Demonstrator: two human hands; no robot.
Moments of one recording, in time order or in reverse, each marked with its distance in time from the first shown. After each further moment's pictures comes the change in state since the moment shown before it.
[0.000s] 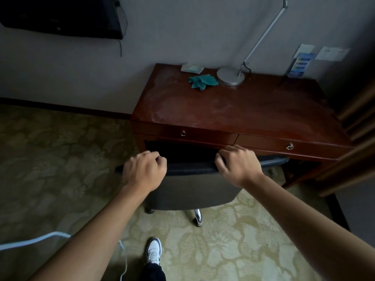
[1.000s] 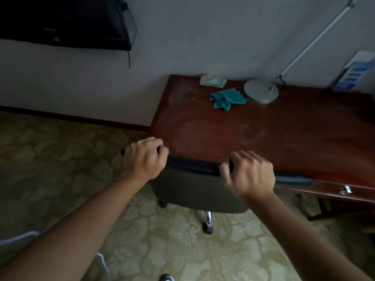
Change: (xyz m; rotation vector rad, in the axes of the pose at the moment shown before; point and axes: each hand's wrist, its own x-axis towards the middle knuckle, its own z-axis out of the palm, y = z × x) left_hand 0.262 -0.080 0.022 -0.068 0.194 0.218; right_hand 0.215 -0.012 0.065 0.025 0.287 0.110
